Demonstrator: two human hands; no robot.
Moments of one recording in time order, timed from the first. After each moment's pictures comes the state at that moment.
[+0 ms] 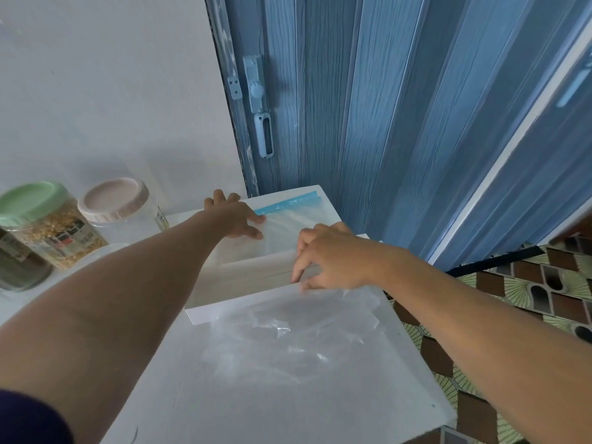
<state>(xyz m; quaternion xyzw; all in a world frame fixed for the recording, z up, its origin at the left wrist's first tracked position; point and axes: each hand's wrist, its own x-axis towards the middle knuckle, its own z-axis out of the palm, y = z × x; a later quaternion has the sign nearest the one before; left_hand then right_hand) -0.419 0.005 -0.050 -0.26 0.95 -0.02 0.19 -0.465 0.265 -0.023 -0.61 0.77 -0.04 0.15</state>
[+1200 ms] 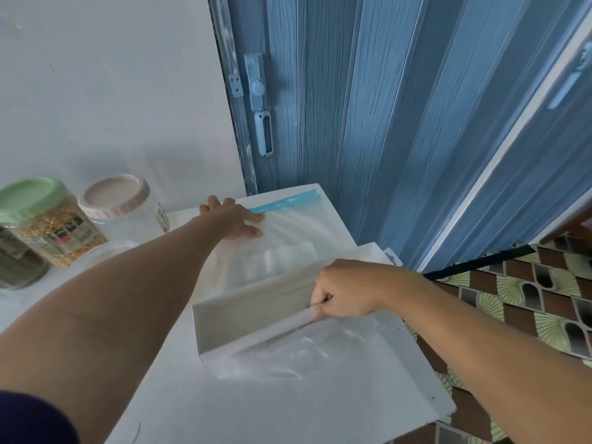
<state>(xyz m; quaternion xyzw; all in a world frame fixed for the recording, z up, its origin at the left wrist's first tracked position) -0.410 0.000 -0.061 -0.28 0.94 0.03 0.18 -0.441 0.291 -0.040 -0.54 0.78 -0.05 0.32</state>
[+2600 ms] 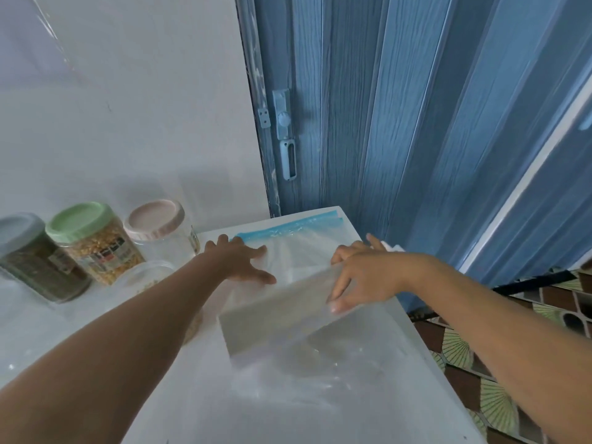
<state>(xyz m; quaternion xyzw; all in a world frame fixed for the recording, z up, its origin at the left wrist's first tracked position) -0.356 0.002 -0.052 -0.27 0.93 -0.02 0.24 -0.483 0.271 -0.015 -0.54 0.80 -0.03 0.26</state>
